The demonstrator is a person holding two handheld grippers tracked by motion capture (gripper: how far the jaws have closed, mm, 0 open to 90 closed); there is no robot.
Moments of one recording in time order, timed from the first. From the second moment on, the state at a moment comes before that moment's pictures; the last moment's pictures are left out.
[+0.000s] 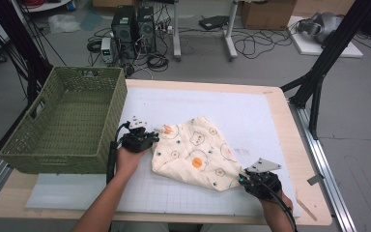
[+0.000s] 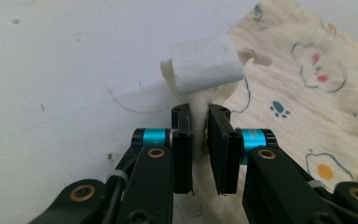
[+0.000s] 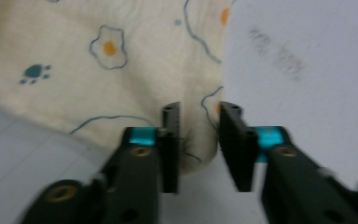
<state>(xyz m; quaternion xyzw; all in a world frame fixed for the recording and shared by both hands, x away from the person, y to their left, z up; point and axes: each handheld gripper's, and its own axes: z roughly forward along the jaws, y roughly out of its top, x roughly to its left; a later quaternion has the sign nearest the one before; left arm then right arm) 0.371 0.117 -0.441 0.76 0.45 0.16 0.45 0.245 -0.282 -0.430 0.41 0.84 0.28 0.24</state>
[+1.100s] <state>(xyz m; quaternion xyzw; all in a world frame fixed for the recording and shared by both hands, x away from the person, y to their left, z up) 0.374 0.108 -0.449 0.77 0.44 0.15 0.44 0.270 -0.270 -0.439 0.38 0.84 0.33 0.18</state>
